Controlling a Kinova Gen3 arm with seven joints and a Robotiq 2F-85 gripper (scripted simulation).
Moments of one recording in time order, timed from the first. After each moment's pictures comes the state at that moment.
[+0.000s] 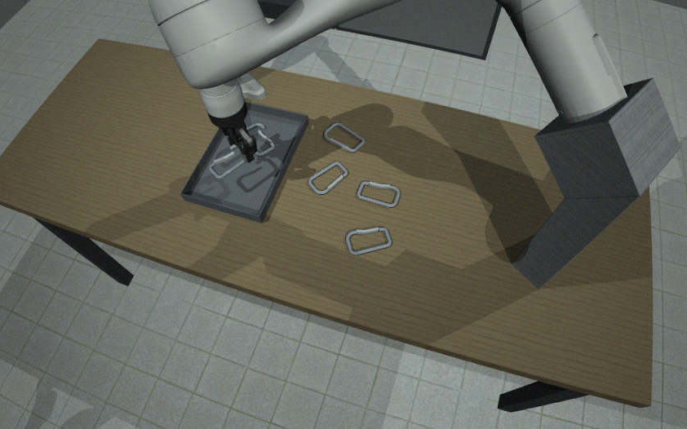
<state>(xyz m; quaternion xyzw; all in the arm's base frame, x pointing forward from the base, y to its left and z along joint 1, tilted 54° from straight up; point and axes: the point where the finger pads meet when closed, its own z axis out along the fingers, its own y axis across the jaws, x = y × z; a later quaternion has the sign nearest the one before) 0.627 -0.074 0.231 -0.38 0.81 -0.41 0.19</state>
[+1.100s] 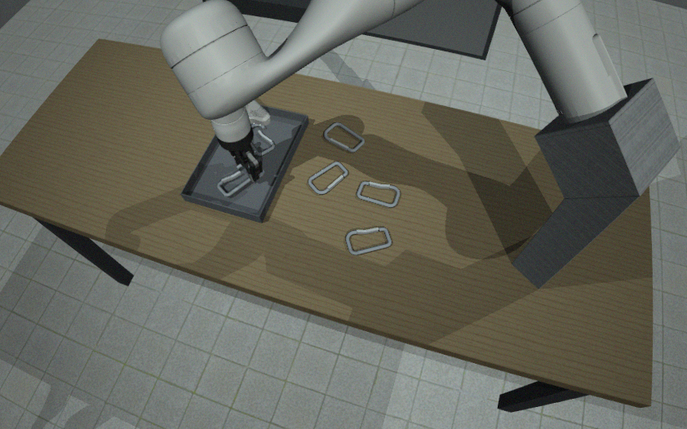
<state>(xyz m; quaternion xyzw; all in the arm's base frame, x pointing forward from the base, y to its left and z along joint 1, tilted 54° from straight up) 0.677 -0.116 0.189 -0.38 0.81 -0.41 0.19</state>
